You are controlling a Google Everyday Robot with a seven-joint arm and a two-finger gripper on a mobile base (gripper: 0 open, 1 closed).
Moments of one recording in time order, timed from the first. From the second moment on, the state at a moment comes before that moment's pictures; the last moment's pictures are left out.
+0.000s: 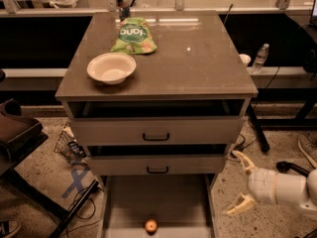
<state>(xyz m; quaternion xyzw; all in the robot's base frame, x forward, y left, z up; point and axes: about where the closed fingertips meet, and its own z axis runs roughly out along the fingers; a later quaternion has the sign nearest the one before) 0.446 -0.223 0.595 -0.55 0.68 0.18 0.46</state>
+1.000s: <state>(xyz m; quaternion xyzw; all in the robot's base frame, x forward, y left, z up) 0.458 -0.198 0.519 -0.56 0.67 0.22 0.44</state>
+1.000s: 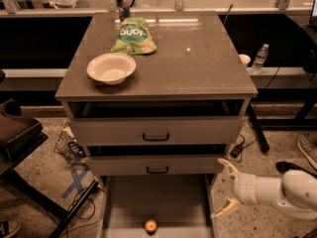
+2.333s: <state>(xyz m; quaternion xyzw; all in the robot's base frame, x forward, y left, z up) 0.471 -0.120 0.305 -0.61 0.62 0.31 0.39</state>
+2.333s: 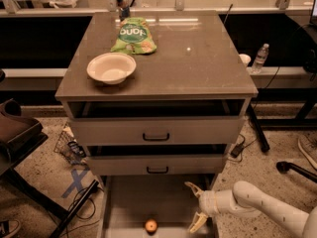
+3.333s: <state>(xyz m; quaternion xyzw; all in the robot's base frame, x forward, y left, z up) 0.491 -0.056 0.222 -0.59 0.60 0.35 0.41</state>
